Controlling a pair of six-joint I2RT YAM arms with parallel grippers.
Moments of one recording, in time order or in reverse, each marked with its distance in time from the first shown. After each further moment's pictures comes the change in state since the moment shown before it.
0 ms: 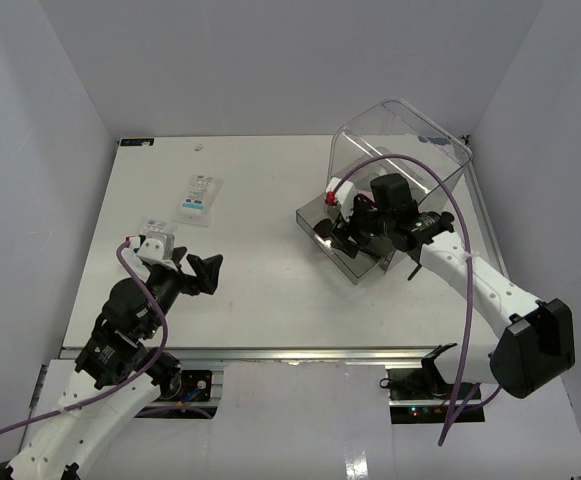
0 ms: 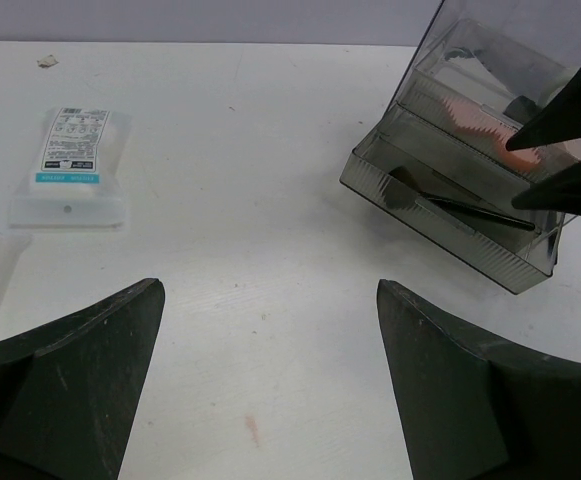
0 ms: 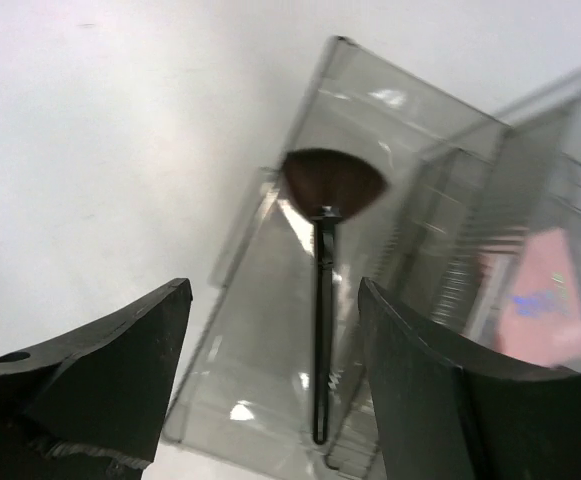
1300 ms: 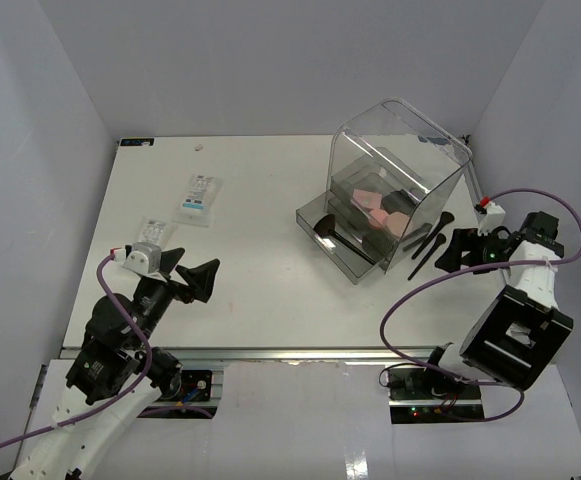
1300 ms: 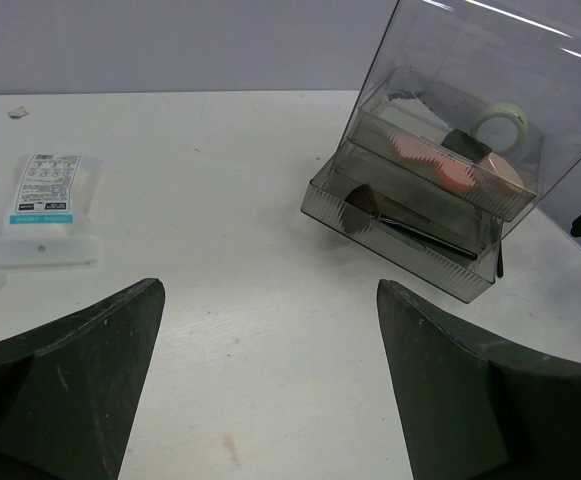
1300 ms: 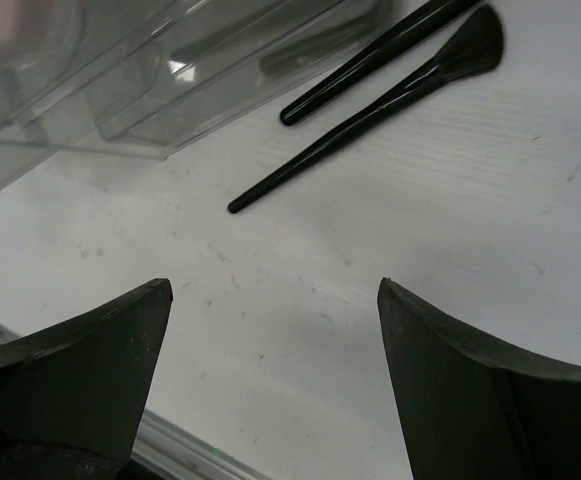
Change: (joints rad) left arm 0.000 -0.115 -0.002 0.008 0.069 0.000; right arm -1.100 0.029 -0.148 -0.363 -0.424 -0.146
